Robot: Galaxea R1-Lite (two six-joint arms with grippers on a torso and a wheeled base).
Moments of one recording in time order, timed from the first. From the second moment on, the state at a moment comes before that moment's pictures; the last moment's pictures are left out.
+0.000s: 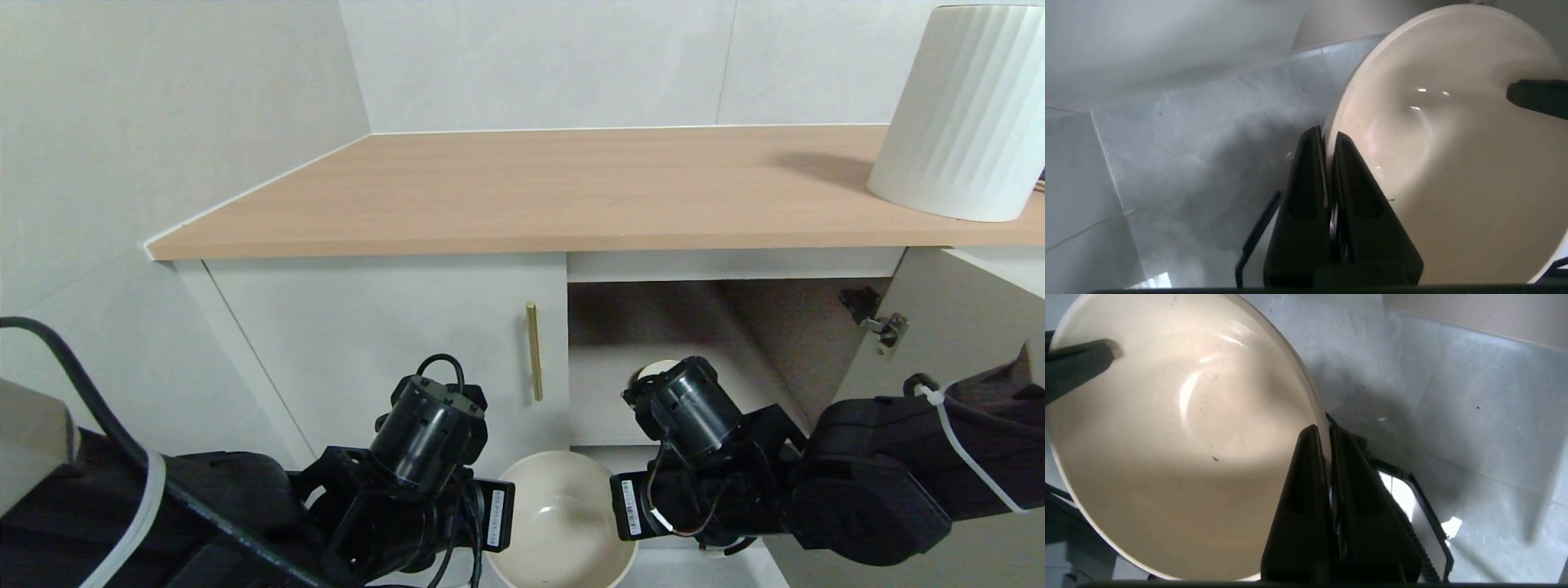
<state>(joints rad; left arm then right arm) -0.72 1.82 -0.71 -0.27 0.17 -0.47 0.80 1.94 -0.99 -0.07 -0.06 0.55</state>
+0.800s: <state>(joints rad) -0.72 1.81 -0.71 -0.26 0.17 -0.47 0.80 1.96 -0.97 -0.06 -0.09 0.51</state>
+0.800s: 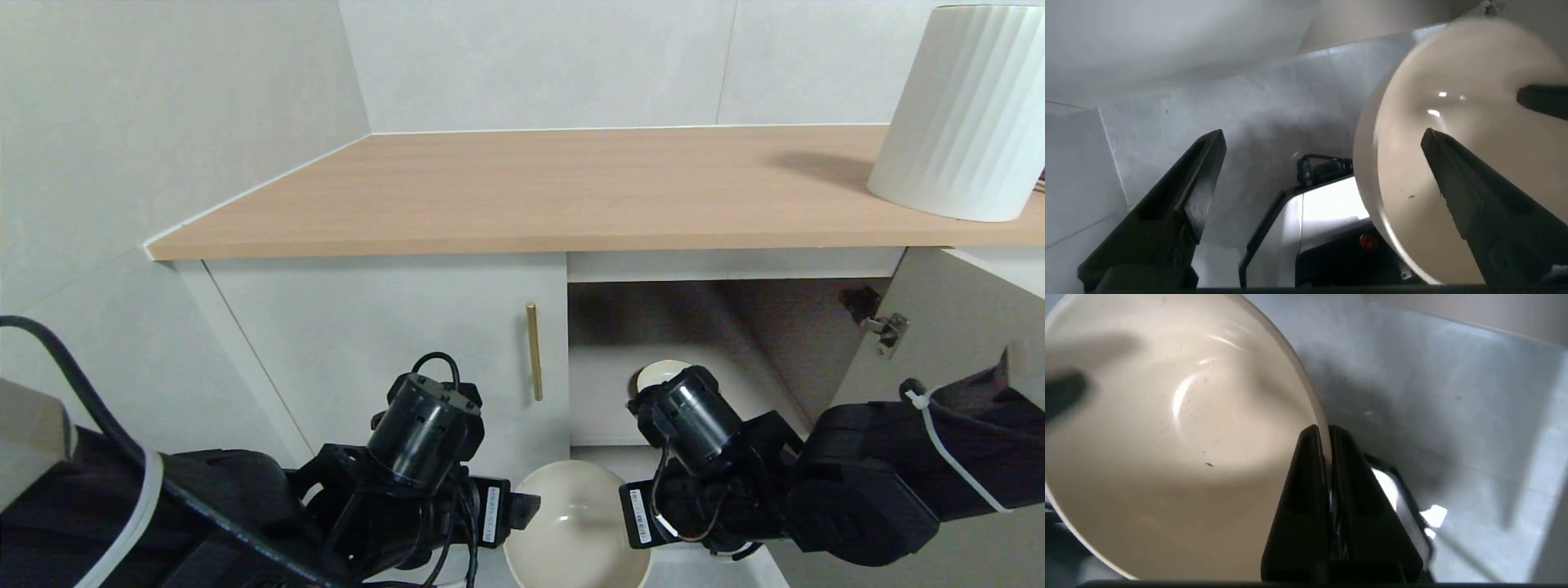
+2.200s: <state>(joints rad) -0.72 1.81 -0.71 -0.26 0.18 -0.47 0.46 2.10 -1.01 -0.33 -0.31 0.62</state>
